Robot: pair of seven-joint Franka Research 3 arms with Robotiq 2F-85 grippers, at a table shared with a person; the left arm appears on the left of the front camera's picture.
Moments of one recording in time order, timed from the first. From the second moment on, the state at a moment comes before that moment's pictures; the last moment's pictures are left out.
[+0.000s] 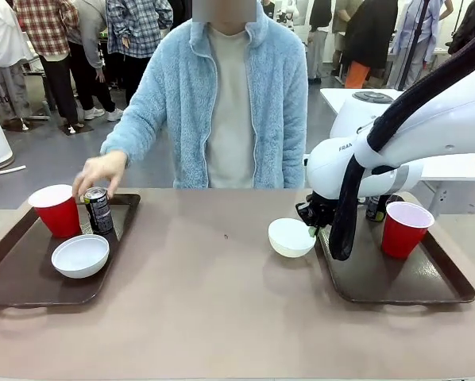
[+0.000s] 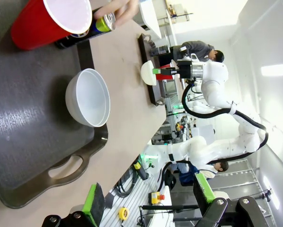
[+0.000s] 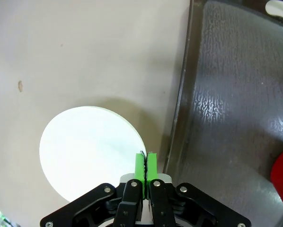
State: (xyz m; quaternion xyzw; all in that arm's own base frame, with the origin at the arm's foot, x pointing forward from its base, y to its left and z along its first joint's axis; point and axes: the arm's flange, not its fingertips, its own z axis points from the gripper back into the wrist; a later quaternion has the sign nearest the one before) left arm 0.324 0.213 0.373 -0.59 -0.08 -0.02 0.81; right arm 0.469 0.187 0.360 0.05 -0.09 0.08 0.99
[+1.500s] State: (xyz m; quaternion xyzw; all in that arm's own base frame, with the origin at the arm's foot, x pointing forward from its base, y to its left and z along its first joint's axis) left arm 0.324 0.213 0.373 -0.59 -0.08 -0.02 0.81; right arm 0.358 0.043 0.449 -0.01 -0.09 0.00 1.00
